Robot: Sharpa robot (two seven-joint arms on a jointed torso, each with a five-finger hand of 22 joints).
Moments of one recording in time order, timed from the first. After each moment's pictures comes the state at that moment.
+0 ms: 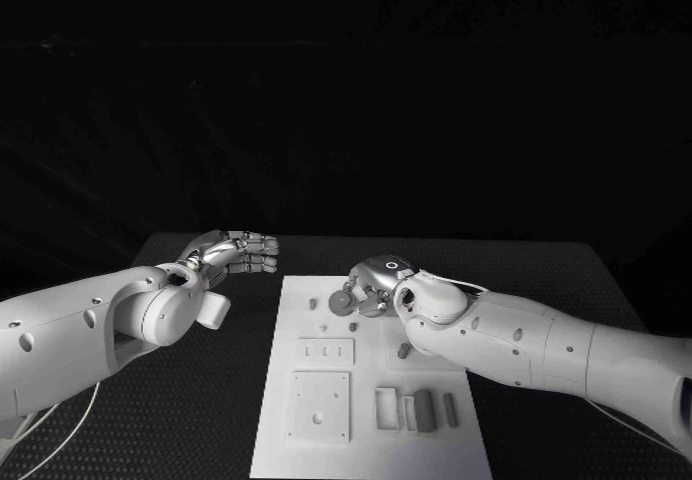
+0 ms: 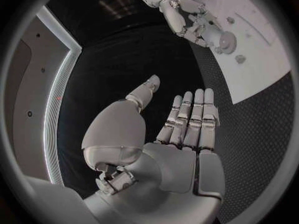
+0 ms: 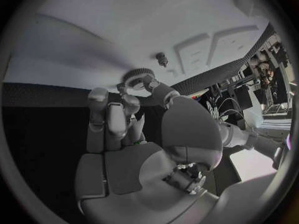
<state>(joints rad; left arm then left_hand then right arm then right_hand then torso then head) 1.33 -0.81 -0.15 1.33 -0.11 -0.22 0.21 1.05 -0.07 0.44 -0.28 0.06 0.66 0.18 0.32 0.43 0.92 0.19 0.07 0.08 0.80 0.19 0.22 0.63 0.04 0.75 0.09 0.12 0.75 1.15 -0.48 -0.06 1.16 -1.75 -0.35 -0.26 1.04 -0.21 0.64 -0.16 0.05 0.82 0.16 0.21 0.51 1.22 0.04 1.01 1.21 1.33 -0.07 1.44 1.08 0.20 1.23 -0.07 0.97 1.31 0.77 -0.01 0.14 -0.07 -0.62</state>
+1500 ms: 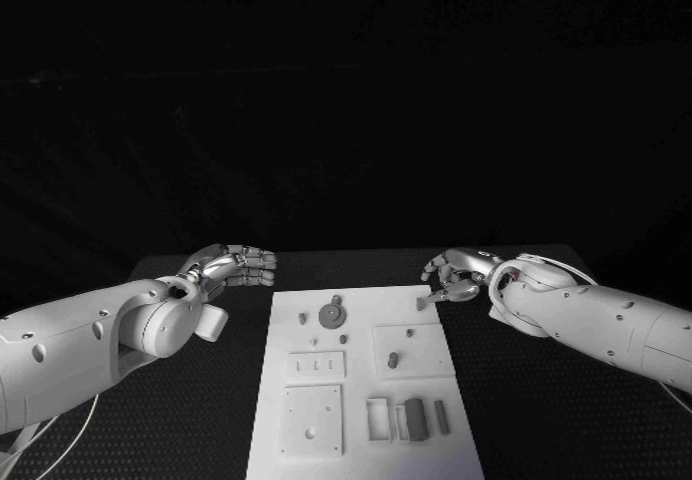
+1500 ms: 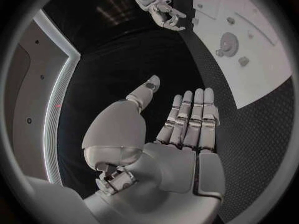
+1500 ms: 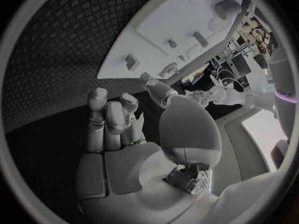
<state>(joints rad) 1.31 -0.78 -0.15 1.26 -0.13 -0.18 0.22 1.05 -0.06 0.44 -0.29 0.06 0.67 0.18 0.33 0.43 0.94 0.19 0.07 0.09 0.81 0.19 0.22 0.64 0.05 0.75 0.09 0.12 0.75 1.18 -0.73 -0.03 1.01 -1.37 -0.23 0.18 1.08 -0.19 0.62 -0.23 0.05 0.81 0.15 0.21 0.51 1.16 0.03 1.02 1.21 1.25 -0.07 1.42 1.01 0.19 1.18 -0.05 0.95 1.31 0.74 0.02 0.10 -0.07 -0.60</state>
